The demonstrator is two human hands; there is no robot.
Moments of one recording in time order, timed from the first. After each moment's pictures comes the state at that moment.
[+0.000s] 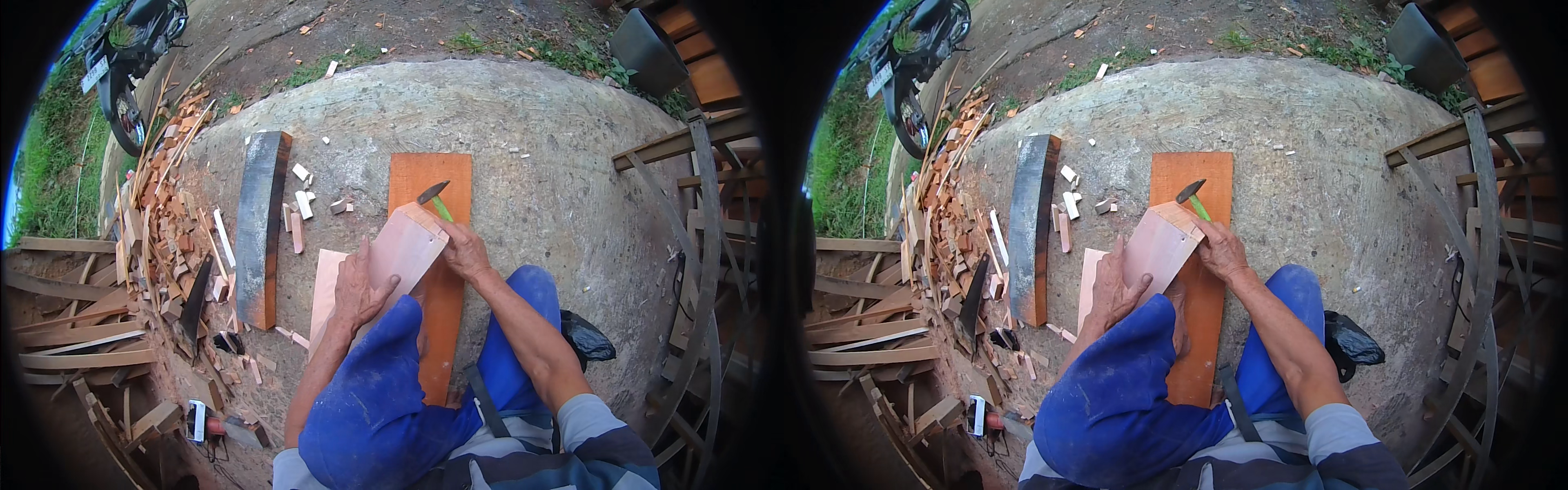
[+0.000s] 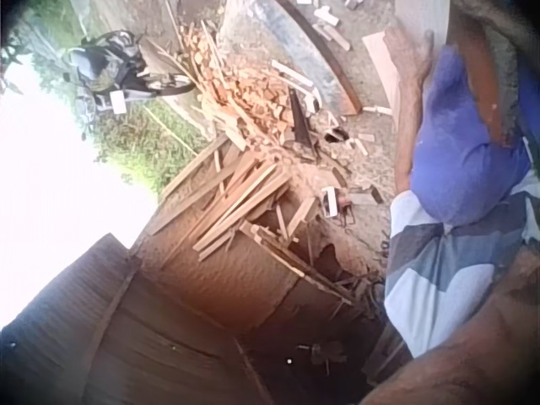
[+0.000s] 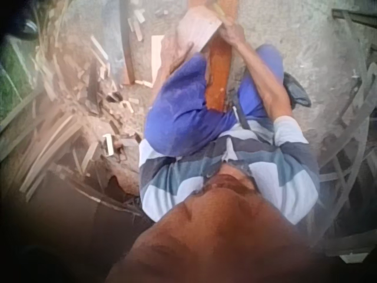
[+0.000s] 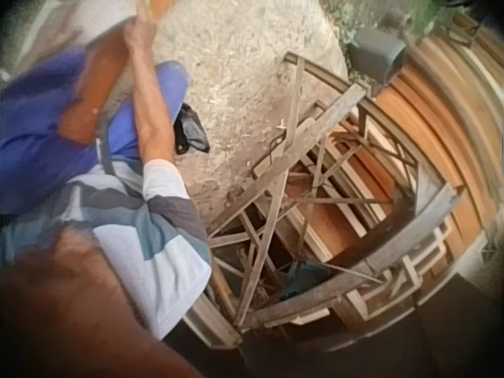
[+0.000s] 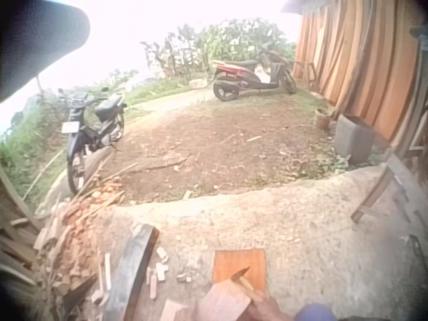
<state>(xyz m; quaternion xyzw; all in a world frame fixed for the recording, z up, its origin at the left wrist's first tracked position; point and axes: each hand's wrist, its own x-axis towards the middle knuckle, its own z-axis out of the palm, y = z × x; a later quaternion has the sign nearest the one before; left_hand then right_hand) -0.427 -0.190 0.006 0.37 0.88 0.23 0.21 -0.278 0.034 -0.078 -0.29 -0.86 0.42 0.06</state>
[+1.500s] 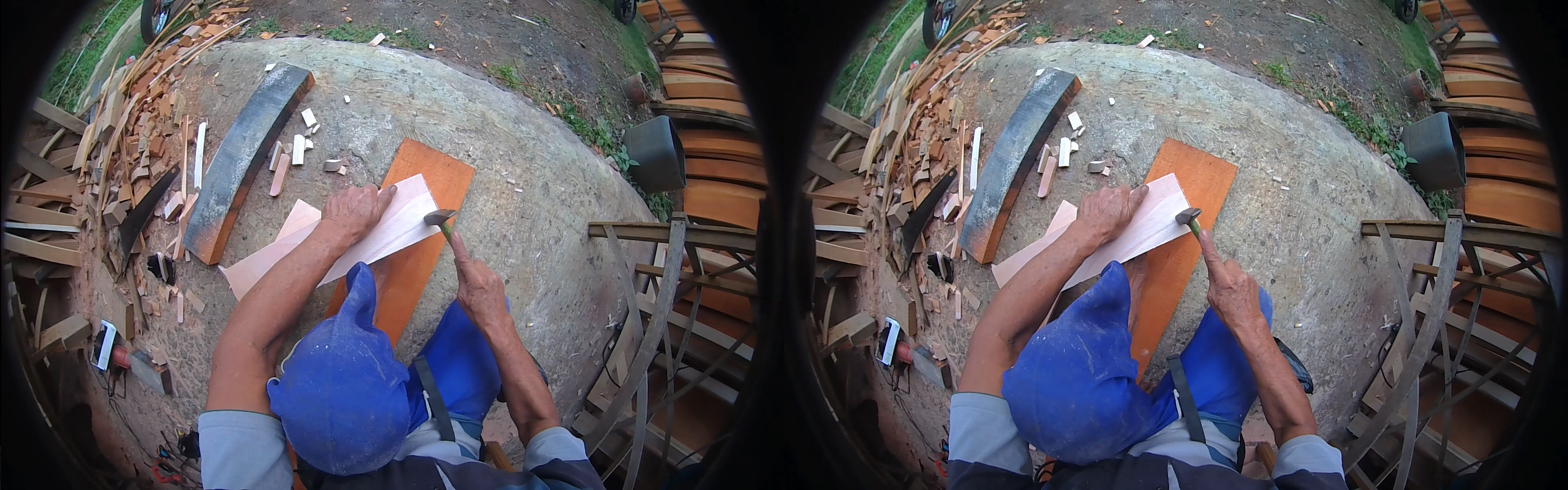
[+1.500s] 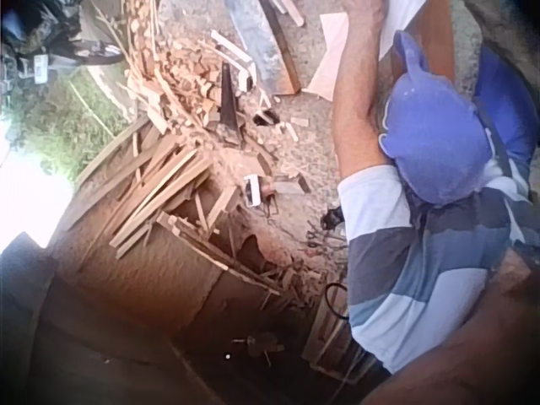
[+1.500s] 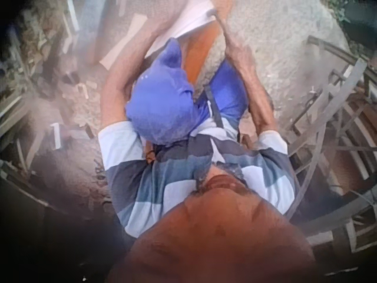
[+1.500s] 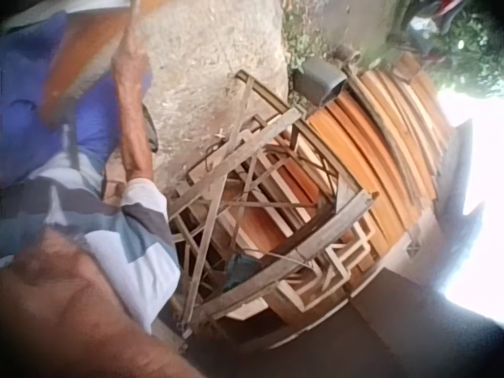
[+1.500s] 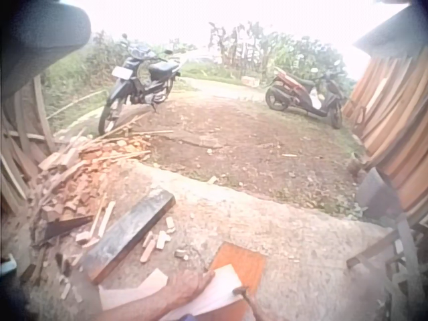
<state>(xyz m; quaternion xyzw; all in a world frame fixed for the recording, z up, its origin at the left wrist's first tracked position) -0.471 -0.111 0.051 0.32 0.90 0.10 0.28 -0.218 0.045 0.062 -0.15 -0.97 0.21 0.02</state>
